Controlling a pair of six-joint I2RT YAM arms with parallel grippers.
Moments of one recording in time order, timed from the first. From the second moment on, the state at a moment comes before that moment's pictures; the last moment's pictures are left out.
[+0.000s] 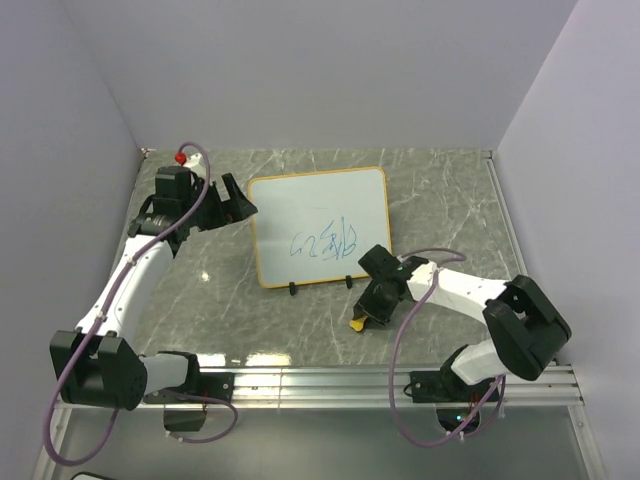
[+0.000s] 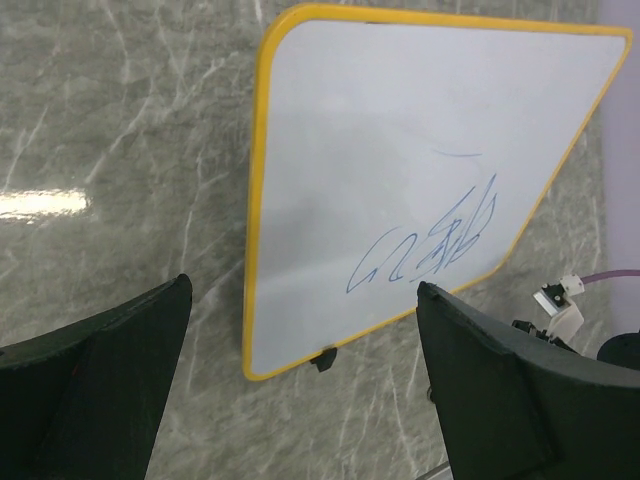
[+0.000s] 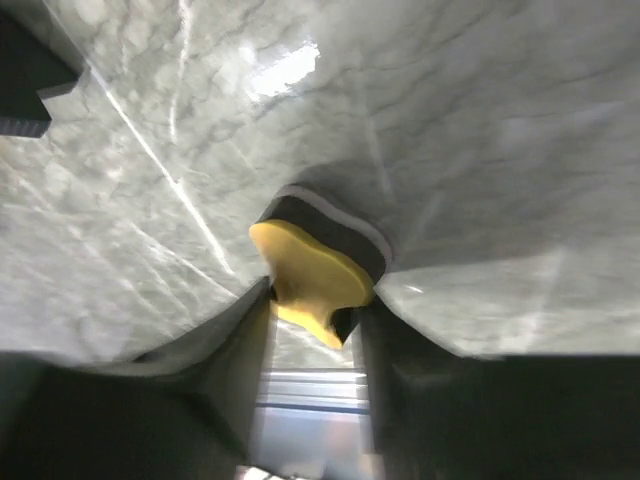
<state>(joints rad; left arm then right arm) -0.12 1.23 1.08 -0.45 0.32 -0.43 0.70 1.44 0.72 -0.61 -0.11 1.33</state>
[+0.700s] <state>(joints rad) -0.12 1.26 1.08 -0.36 0.38 -0.49 0.68 1.45 0.85 -0.85 0.06 1.09</state>
